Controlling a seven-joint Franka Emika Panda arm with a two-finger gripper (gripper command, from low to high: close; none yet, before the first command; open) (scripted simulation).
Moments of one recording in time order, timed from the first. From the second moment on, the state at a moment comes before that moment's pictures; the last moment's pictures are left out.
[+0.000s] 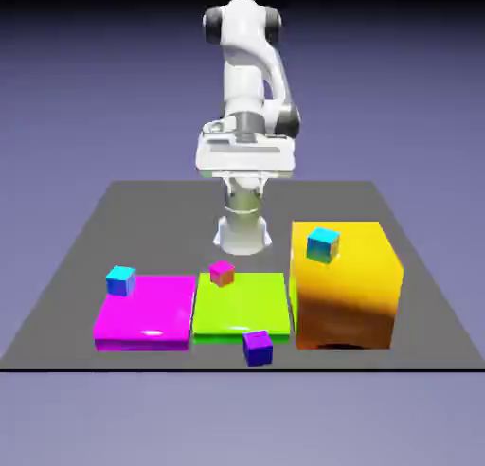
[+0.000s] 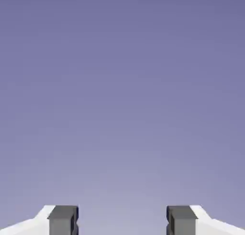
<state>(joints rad) 0.01 -0.53 0.00 -2.77 -0.01 2.99 0.74</state>
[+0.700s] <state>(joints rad) 0.01 0.23 0.08 -2.06 -0.10 2.18 0.74</state>
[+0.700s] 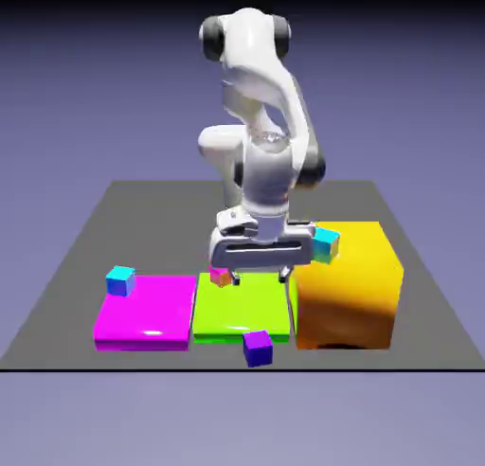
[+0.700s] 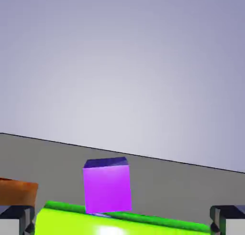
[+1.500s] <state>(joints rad) 0.00 0.77 0.12 -1.63 -0.16 1.69 0.75</state>
